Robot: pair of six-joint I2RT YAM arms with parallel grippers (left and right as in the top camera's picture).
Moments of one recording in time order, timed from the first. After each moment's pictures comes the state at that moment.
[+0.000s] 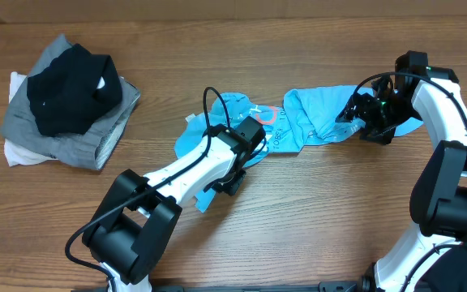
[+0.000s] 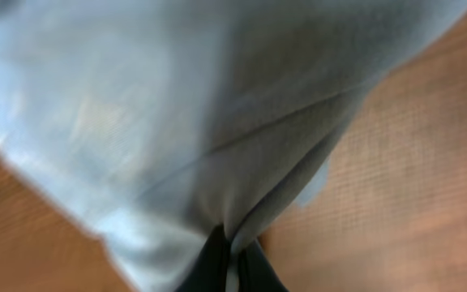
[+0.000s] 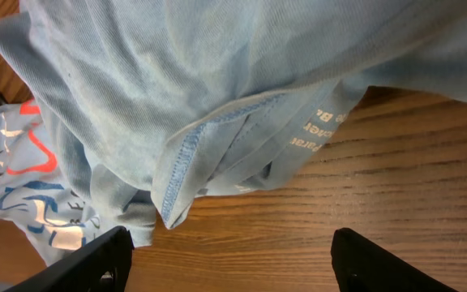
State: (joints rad) left arm -0.66 1.89 1.24 -0.98 -0.19 -0.18; right arm -0.18 1.99 1.52 -1.08 -0.42 0.23
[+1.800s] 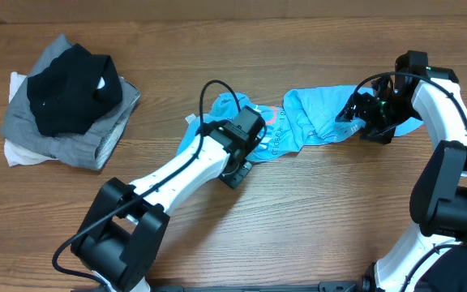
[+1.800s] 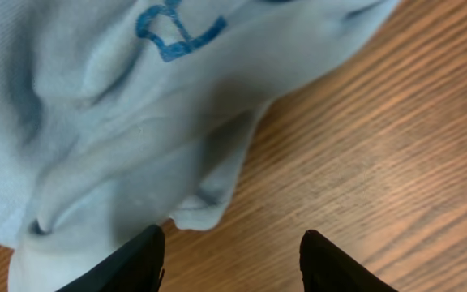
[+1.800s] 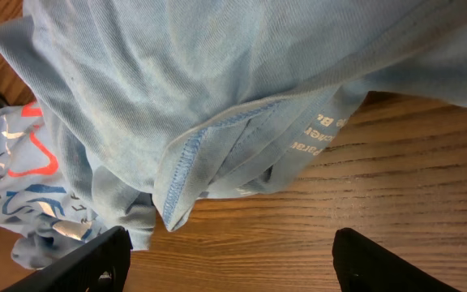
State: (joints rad) left arm -0.63 1.83 1.23 -0.83 -0.10 0.03; right arm -0.18 1.99 1.52 -1.08 -0.42 0.23
